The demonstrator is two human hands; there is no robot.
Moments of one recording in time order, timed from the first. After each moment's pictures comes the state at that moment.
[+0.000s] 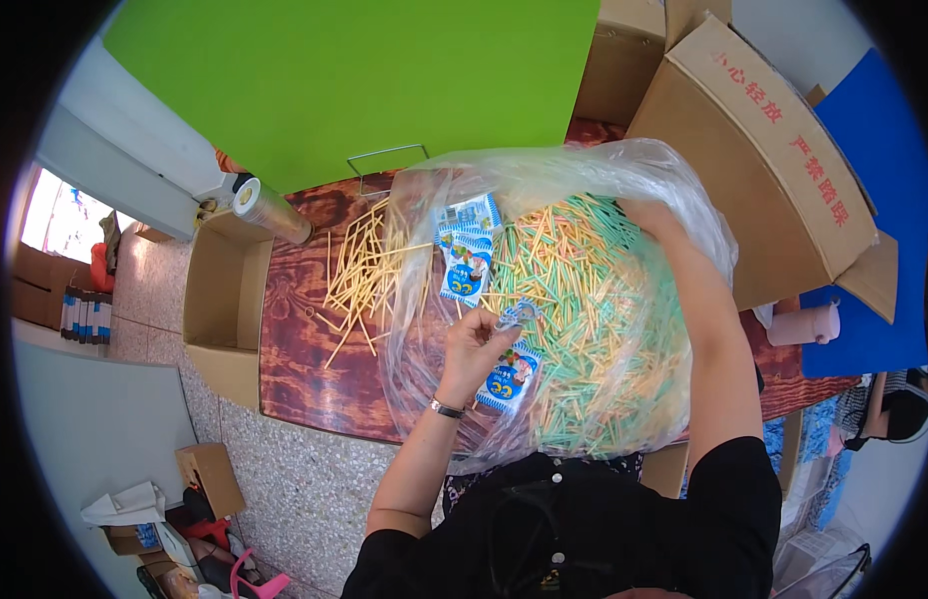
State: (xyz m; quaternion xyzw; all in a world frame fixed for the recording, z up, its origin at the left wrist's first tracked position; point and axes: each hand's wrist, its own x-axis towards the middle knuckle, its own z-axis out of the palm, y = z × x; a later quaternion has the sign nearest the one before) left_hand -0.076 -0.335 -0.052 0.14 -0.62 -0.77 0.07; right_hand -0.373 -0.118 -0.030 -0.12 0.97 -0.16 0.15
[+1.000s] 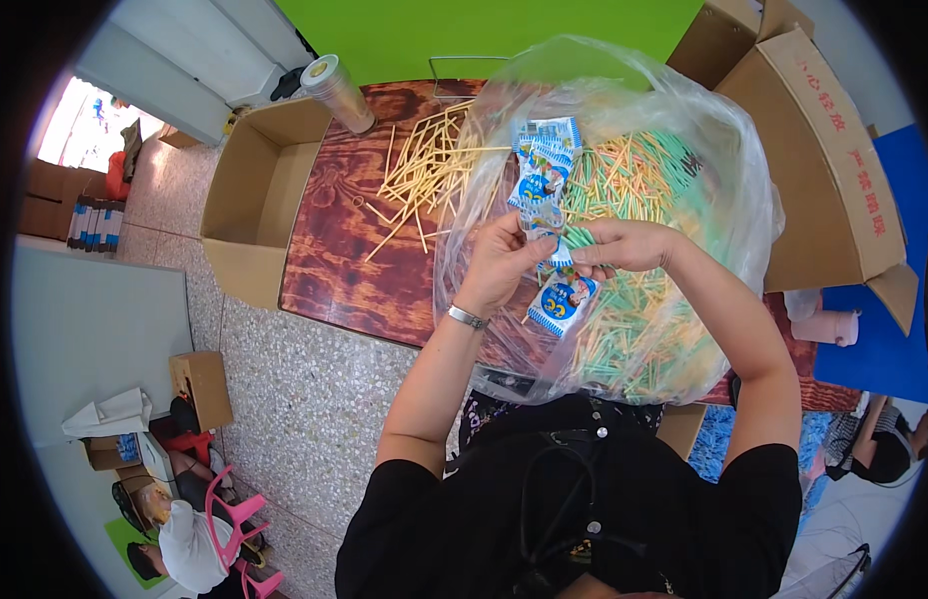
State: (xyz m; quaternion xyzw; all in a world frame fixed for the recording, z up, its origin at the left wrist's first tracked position) left_hand -0.048 -0.374 -0.021 0.05 -0.47 -0.87 0.11; right_hand -0.201 -0.214 0.029 -0.37 0.58 -0.34 0.64
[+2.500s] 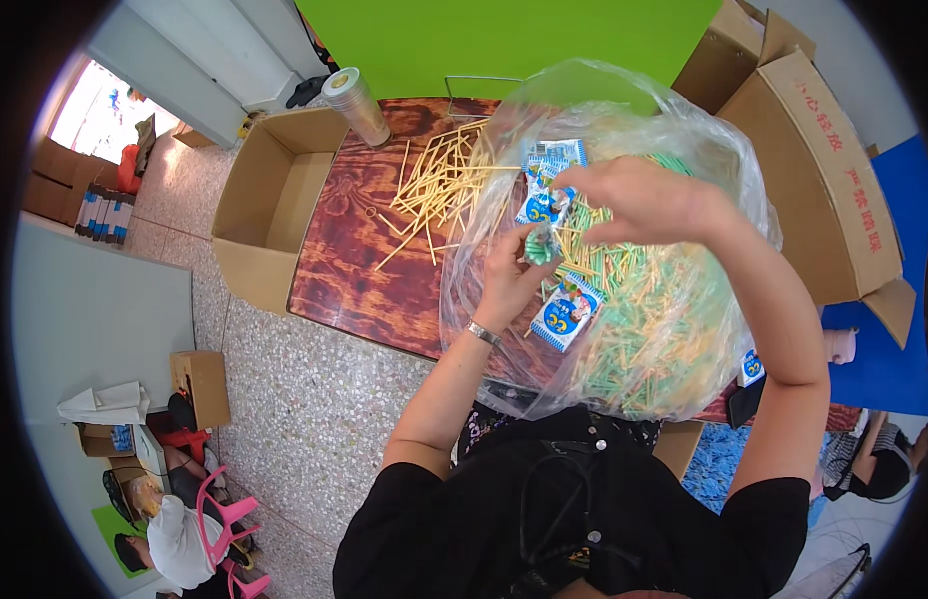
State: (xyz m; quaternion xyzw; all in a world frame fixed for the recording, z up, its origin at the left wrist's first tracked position) left_hand -0.048 -0.363 -0.039 0.11 -0.71 -0.64 0.25; right_hand -0.196 -0.250 0.156 -0.66 0.74 0.00 0.16
